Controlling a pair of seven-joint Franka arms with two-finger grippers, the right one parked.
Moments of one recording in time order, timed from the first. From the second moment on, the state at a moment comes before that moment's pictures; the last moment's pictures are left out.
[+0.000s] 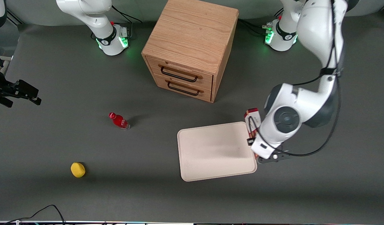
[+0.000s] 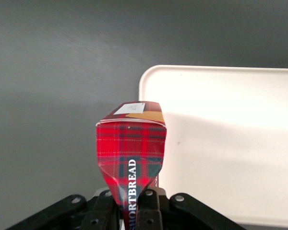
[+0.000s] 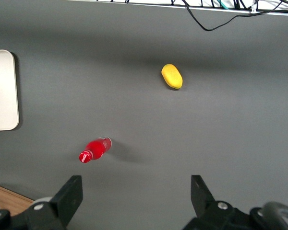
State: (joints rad) arm -0.33 0.66 -0.07 -1.38 0.10 2.00 -0.61
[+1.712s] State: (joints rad) arm -0.12 0.39 -0.05 -1.40 0.09 1.79 -0.14
